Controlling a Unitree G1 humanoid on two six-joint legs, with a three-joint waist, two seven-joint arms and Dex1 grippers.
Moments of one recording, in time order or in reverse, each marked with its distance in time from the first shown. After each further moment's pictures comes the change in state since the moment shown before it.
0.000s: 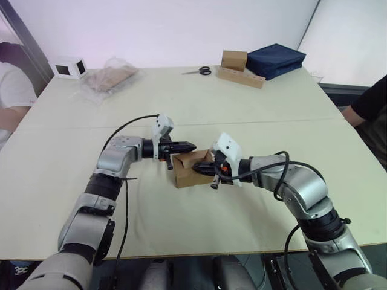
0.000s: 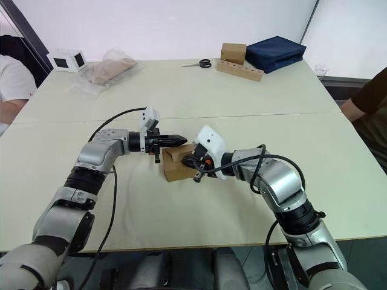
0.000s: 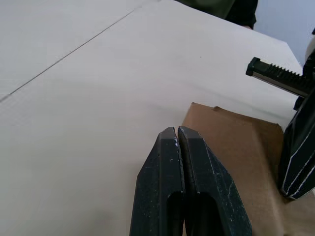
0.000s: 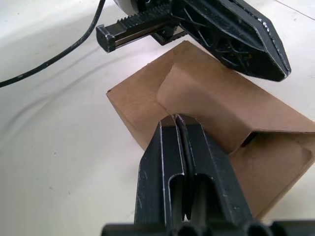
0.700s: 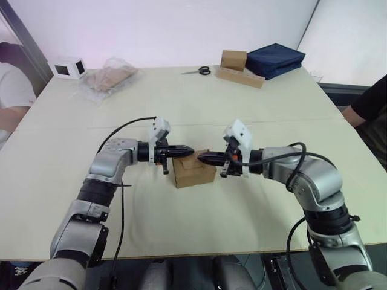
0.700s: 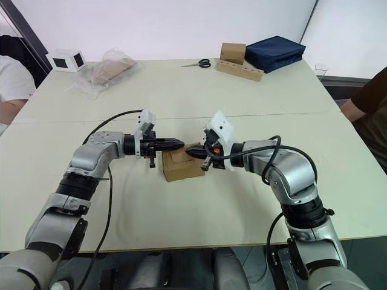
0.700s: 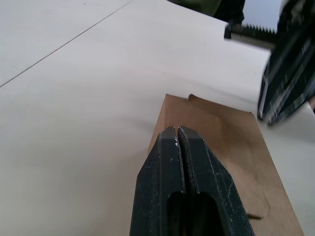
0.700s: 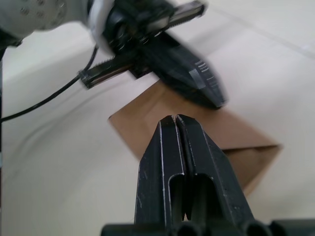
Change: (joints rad) left arm 0.063 0.034 -0.004 -0.127 -0.045 0.055 -0.016; right arm -0.006 0.000 -0.096 -0.012 0.082 0.053 0.057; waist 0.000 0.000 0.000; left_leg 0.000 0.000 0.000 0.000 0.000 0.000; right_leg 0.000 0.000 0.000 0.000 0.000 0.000
